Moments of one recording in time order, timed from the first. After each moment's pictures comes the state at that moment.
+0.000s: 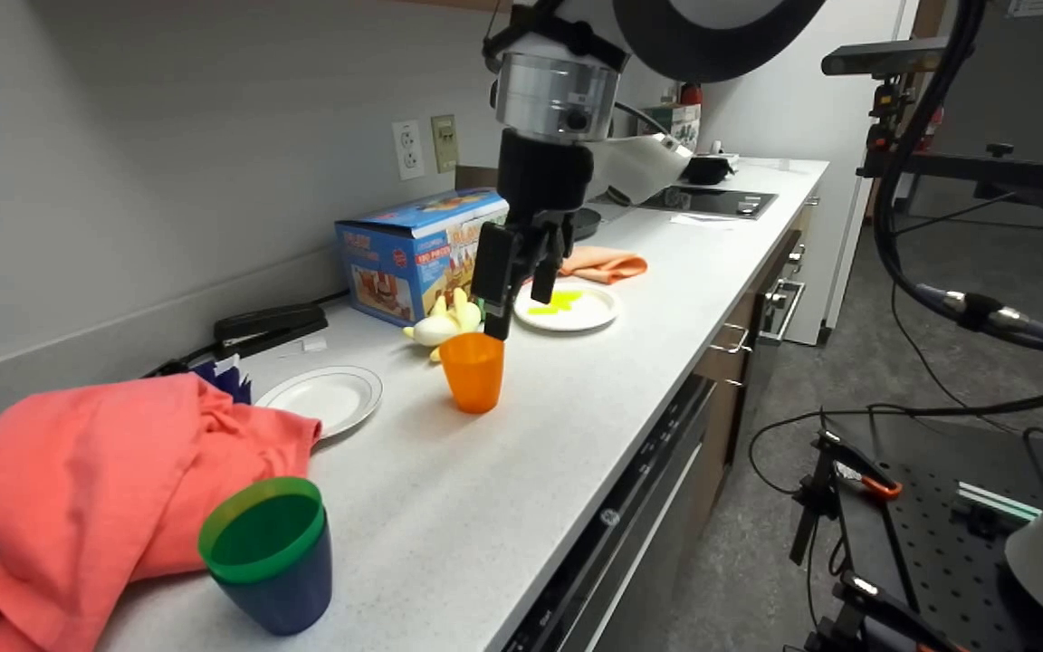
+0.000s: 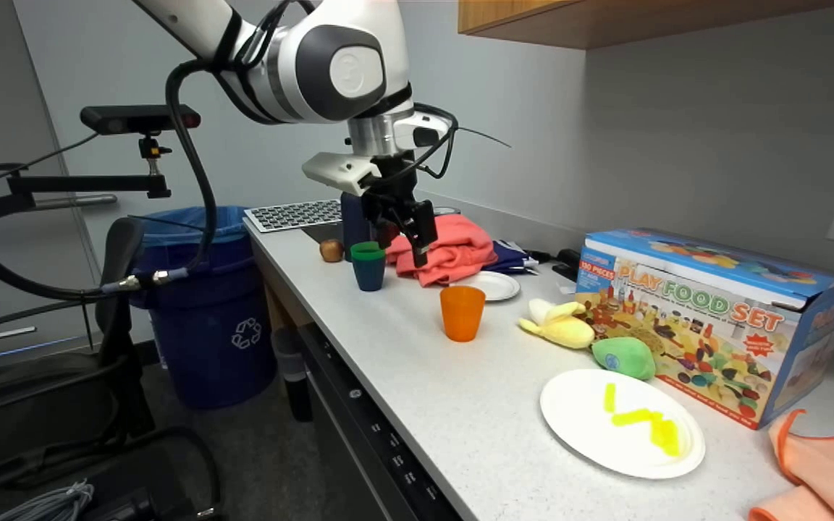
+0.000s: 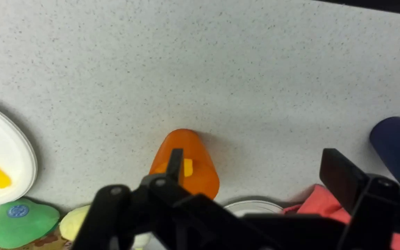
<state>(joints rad) 0.07 -0.09 0.08 -2.28 0.02 2.41 0.21</state>
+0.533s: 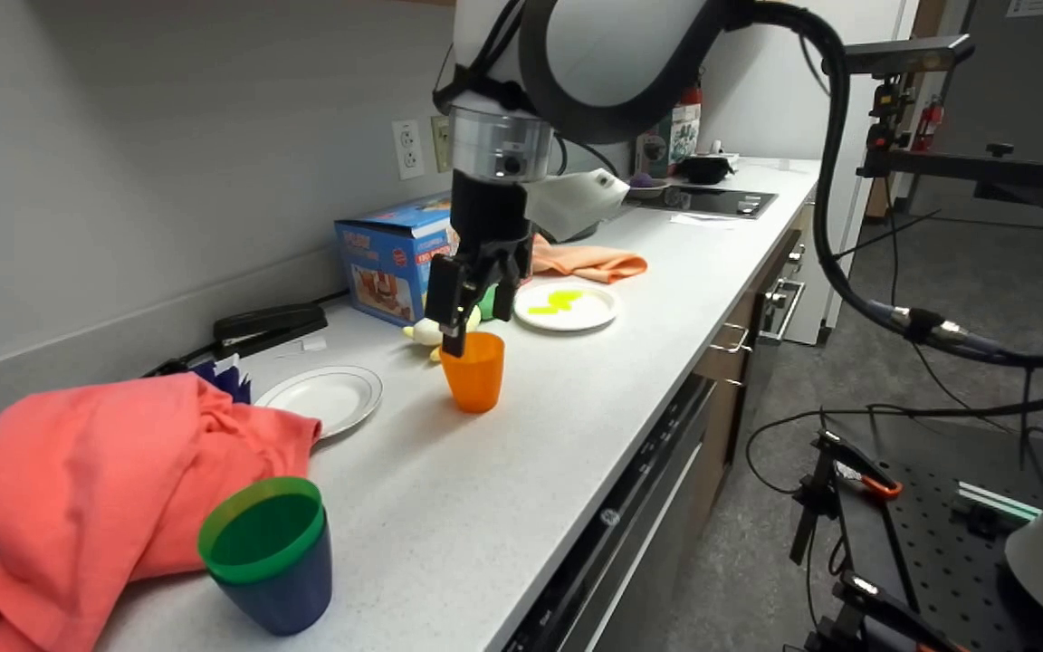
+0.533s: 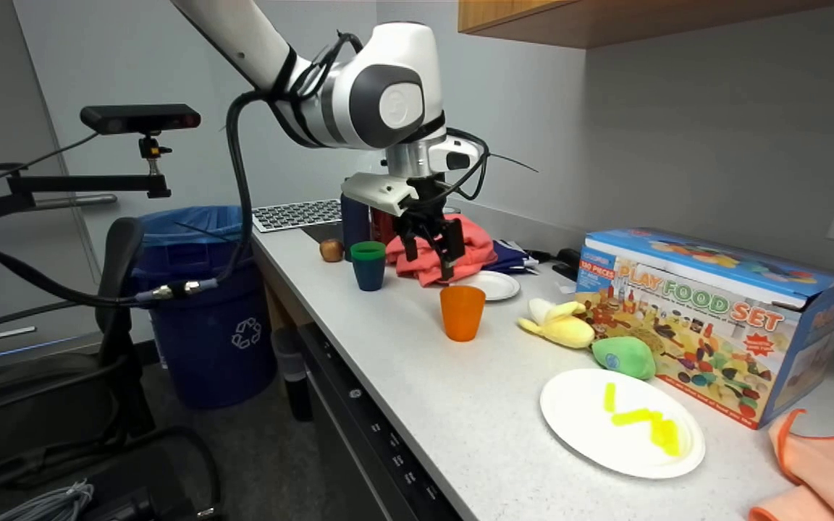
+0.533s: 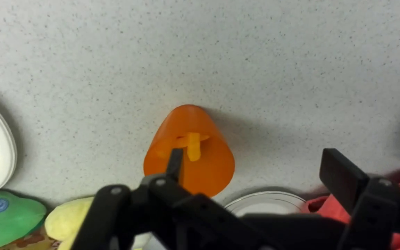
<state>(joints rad) 0.06 0.11 0.07 -2.13 0.00 2.44 0.21</state>
